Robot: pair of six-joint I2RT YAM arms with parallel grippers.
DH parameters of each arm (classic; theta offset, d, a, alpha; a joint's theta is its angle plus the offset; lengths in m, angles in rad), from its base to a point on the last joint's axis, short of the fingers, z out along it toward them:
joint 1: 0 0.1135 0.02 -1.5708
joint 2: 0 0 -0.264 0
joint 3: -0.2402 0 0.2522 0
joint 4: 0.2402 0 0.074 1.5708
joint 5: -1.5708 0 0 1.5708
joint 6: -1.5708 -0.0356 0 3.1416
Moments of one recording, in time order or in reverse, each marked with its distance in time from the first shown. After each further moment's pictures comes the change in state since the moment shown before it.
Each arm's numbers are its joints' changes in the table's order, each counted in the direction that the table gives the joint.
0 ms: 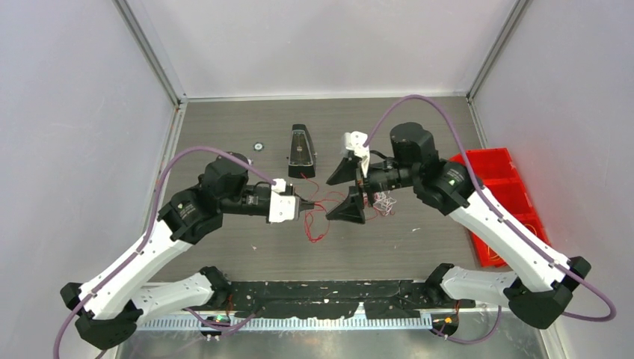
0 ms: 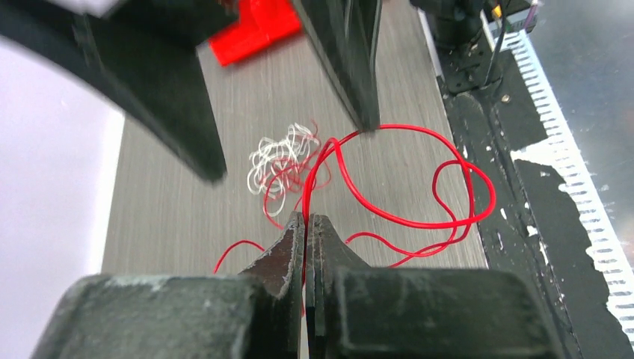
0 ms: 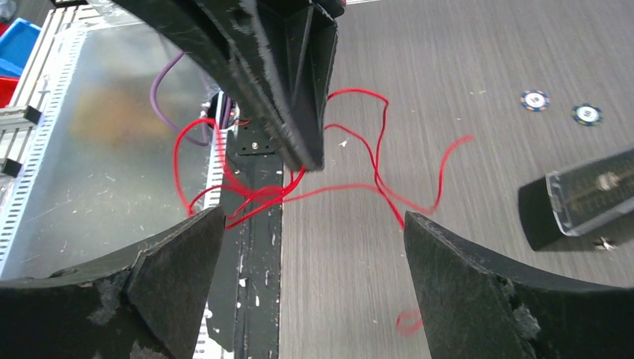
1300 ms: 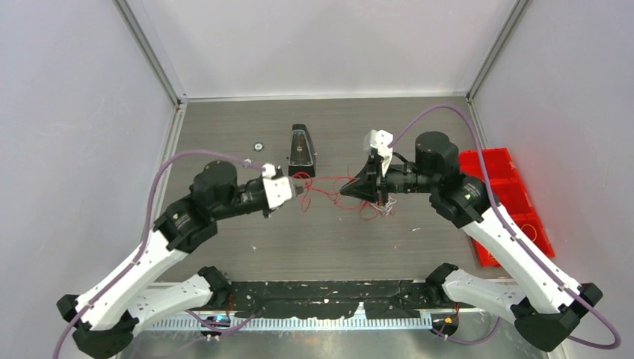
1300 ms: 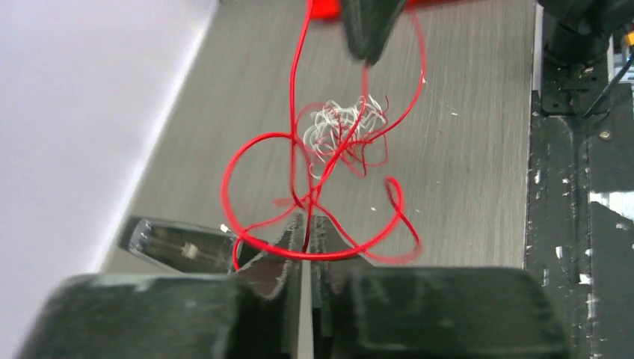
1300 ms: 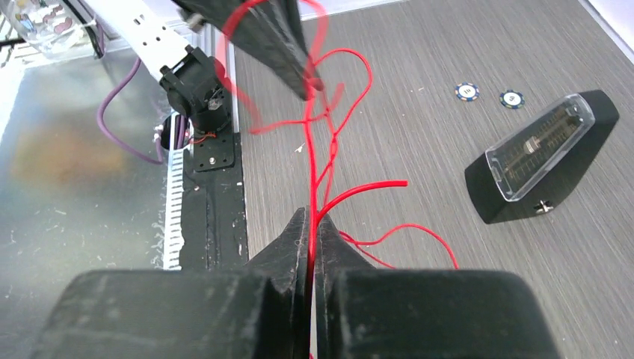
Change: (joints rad) left arm -0.032 -0.123 0.125 -0.163 0.282 0.153; right arm -0.075 -0.120 0.164 -0.147 -0.056 -0.040
